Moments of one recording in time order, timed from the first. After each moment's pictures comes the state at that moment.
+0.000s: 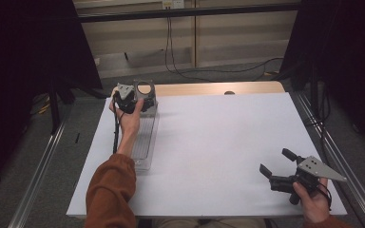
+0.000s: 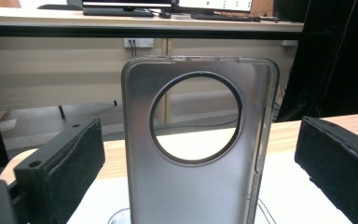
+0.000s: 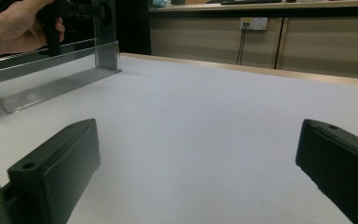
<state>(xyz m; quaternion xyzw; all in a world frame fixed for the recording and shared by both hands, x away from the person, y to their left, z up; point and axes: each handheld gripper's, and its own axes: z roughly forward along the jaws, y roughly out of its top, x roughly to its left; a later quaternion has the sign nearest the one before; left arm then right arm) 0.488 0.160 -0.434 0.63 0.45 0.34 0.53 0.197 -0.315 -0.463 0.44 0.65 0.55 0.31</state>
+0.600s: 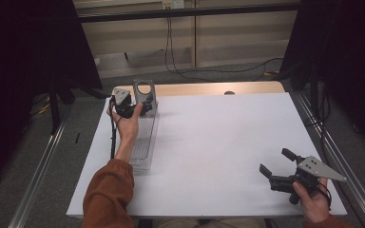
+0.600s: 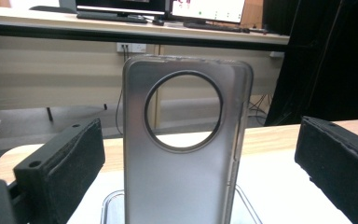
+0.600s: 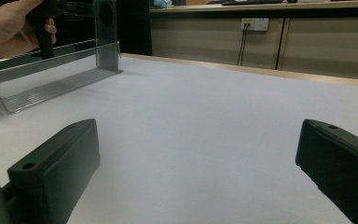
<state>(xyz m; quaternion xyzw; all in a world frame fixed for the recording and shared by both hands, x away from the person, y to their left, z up) 0.469 0.168 -0.431 0.62 0.45 0.33 0.55 0.197 -0.315 -0.463 0.43 0.65 0.55 0.30</state>
